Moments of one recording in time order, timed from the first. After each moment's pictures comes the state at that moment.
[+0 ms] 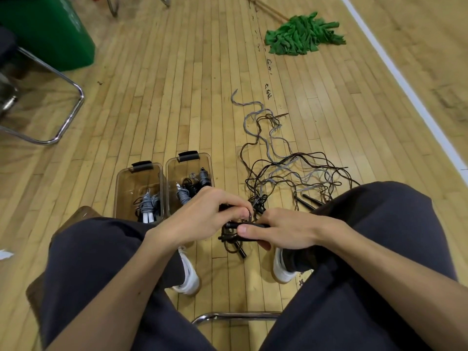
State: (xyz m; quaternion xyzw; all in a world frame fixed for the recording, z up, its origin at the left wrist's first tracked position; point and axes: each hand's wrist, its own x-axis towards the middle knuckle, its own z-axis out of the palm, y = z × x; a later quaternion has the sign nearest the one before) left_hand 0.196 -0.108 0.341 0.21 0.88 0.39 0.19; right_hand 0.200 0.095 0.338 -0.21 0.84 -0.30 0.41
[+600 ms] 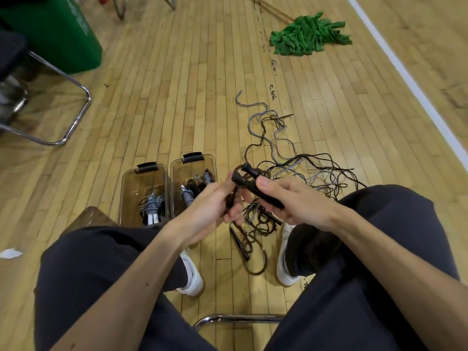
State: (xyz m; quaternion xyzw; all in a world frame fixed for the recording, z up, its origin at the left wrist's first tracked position) left_hand 0.194 -0.097 0.338 -0.03 0.64 0.71 0.29; right_hand 0.181 0.104 0.355 -0.12 0.73 -0.59 0.33
